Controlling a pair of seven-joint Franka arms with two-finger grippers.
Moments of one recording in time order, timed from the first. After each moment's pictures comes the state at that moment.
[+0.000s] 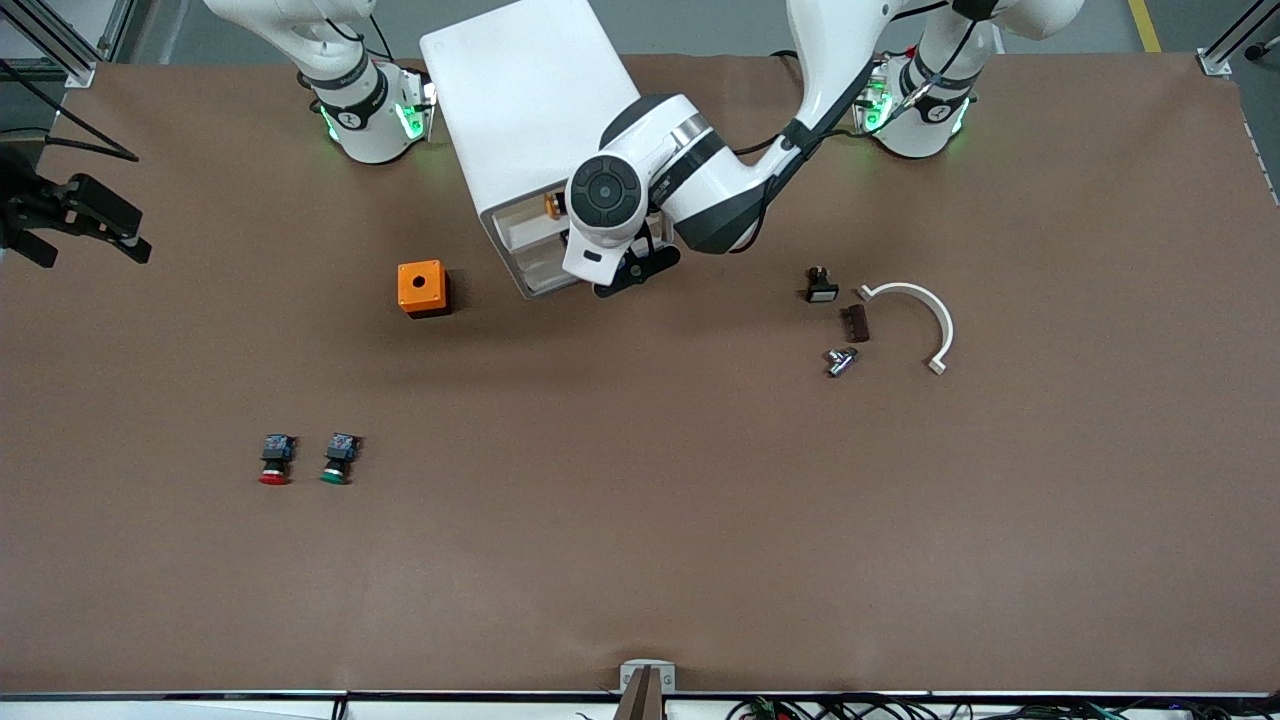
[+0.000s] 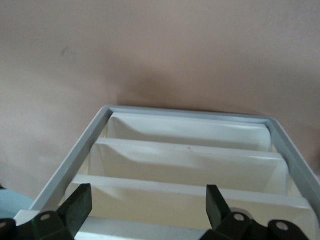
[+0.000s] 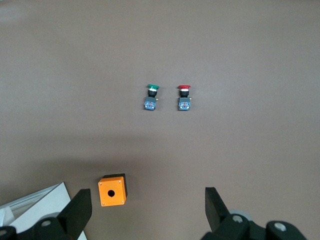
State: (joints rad) left arm -0.73 0.64 -0.25 -1.37 -0.28 1.75 -1.30; right arm 0.00 -0.07 -0.01 -1.59 0.01 1.58 -0.04
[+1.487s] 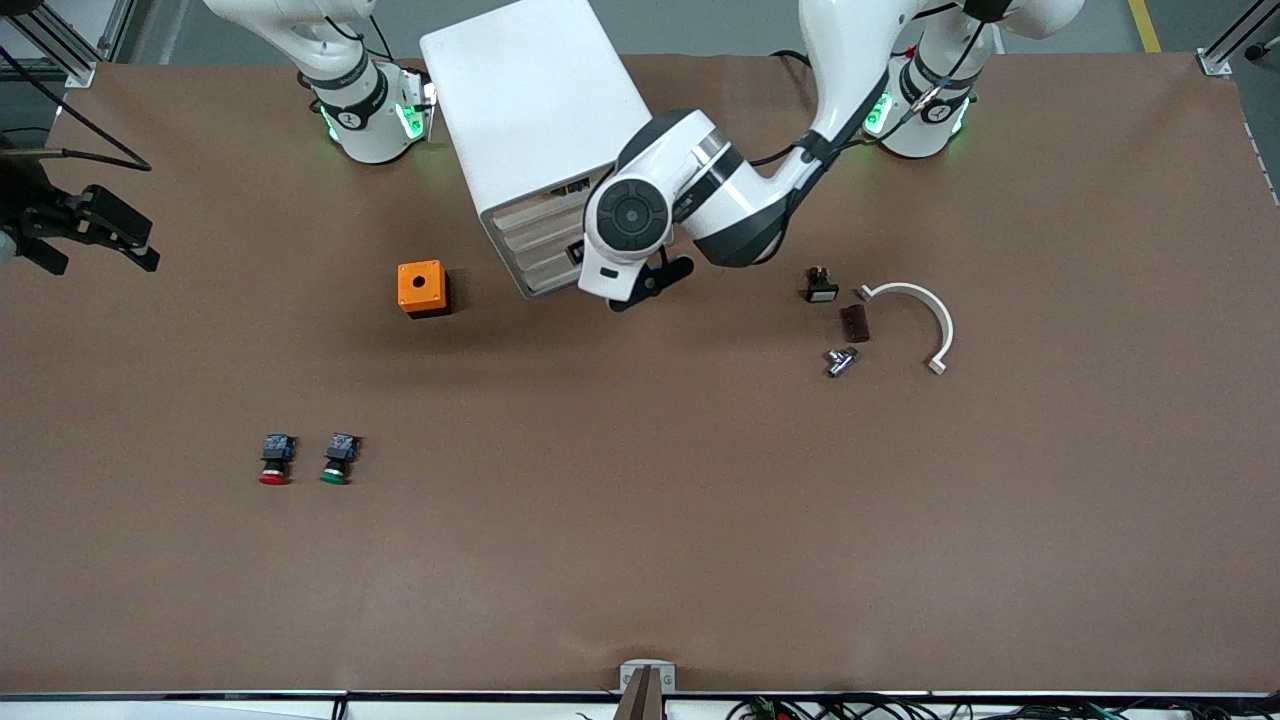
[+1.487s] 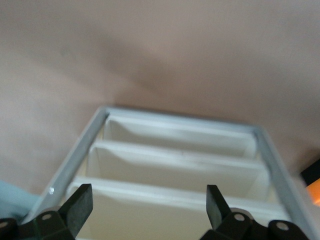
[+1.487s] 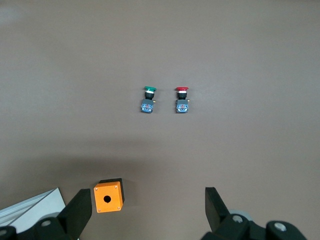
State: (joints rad) left arm -0.67 0.62 -0.22 -1.35 -0.30 1.76 -1.30; right arm 0.00 -0.09 -0.01 -1.66 0.00 1.65 -0.04
